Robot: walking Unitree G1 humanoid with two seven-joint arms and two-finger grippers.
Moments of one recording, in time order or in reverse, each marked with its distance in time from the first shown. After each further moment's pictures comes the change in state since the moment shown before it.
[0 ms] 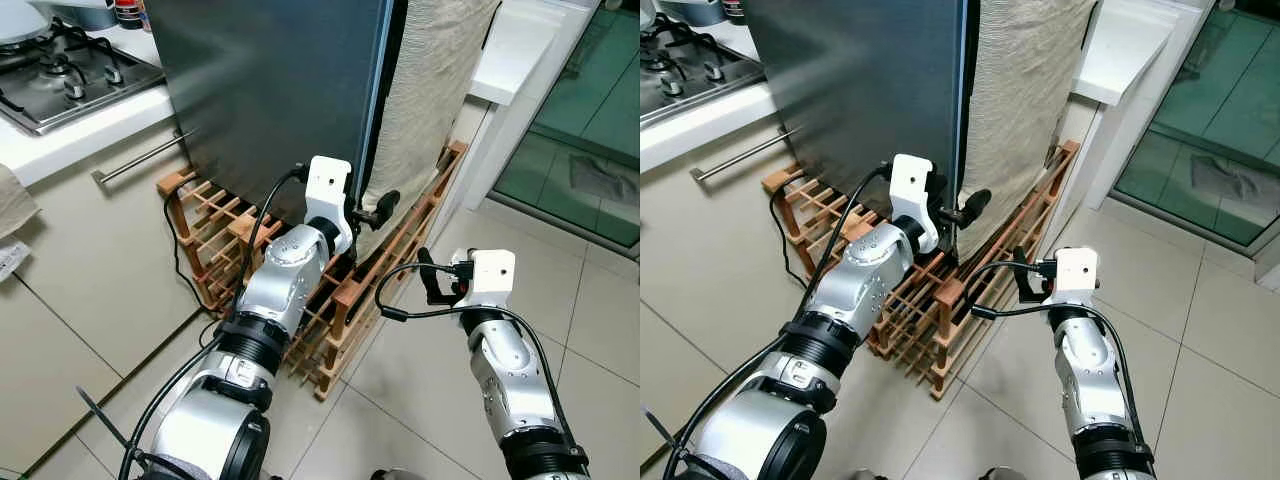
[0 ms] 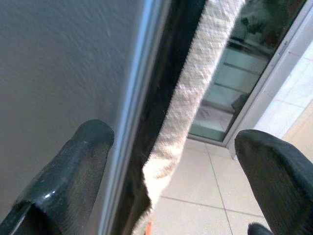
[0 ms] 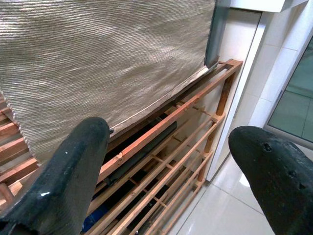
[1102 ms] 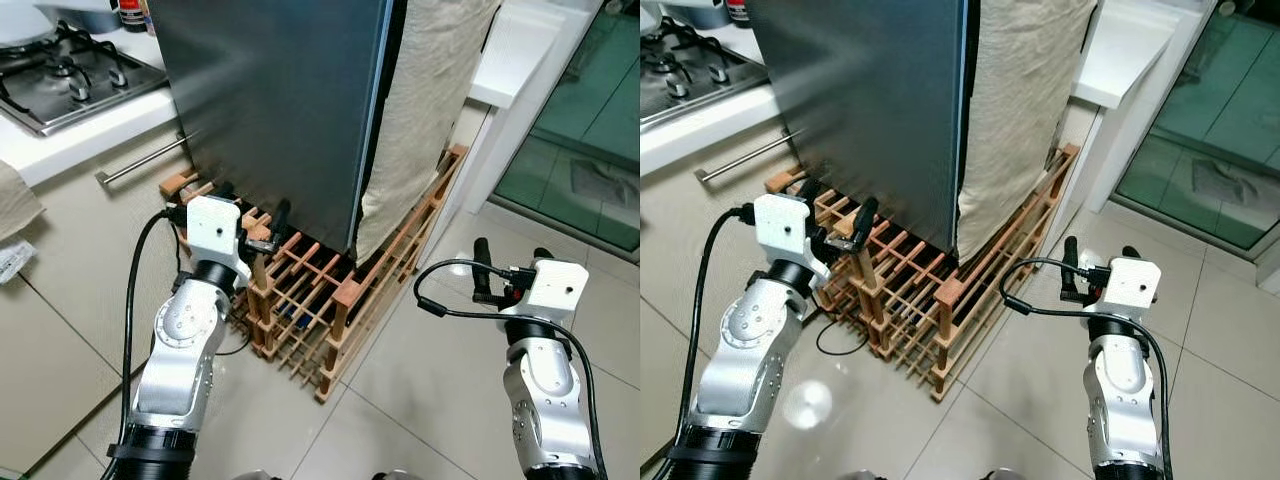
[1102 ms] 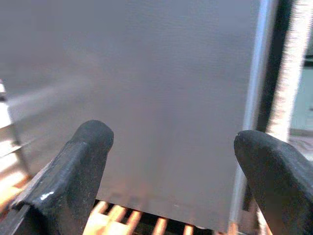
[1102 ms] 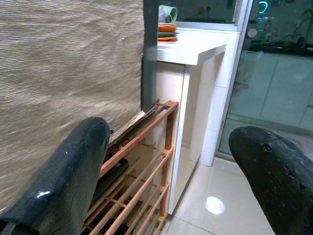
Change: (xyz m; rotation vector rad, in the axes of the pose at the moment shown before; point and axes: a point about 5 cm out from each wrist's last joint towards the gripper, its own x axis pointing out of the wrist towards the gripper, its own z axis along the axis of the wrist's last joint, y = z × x) left arm -0.113 0.045 0.003 0.299 -0.188 0.290; right arm -0.031 -0.031 0.021 0.001 -0.168 -0.220
